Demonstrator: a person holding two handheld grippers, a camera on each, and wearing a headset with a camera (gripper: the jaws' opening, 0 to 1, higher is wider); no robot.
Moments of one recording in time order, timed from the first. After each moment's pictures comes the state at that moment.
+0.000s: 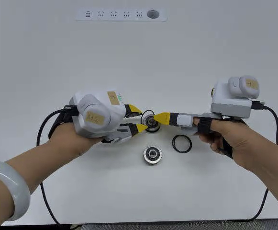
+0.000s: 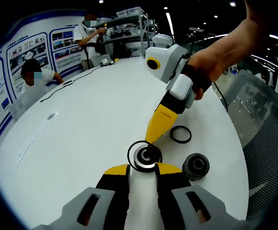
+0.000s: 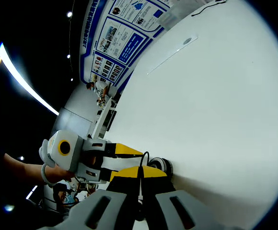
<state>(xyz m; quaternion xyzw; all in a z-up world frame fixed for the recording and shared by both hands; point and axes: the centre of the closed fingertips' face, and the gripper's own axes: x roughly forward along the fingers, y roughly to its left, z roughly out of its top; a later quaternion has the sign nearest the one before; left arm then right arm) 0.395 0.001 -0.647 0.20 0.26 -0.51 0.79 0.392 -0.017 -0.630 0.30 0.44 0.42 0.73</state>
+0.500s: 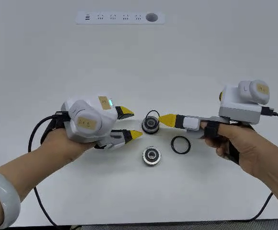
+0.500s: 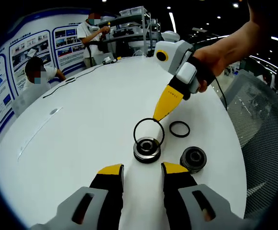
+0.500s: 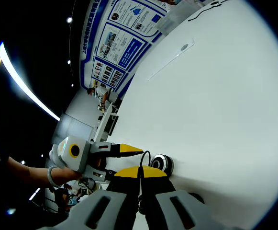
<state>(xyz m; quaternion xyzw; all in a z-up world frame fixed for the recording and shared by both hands) 0.388 0.014 -0.649 0.20 0.27 -0.50 0.80 0.383 -0.035 -0.616 0.32 0.43 0.41 0.74</state>
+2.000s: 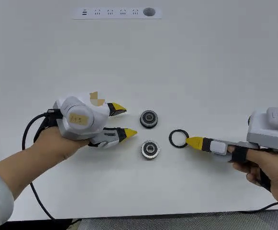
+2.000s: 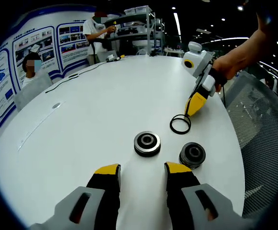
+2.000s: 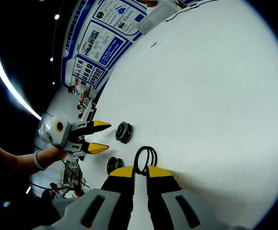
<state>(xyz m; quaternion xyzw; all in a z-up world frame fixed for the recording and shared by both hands) 0.385 0.022 -0.653 0.18 0.28 -0.49 0.80 0.337 -0.100 -0.656 0.27 0.47 0.34 0.77</state>
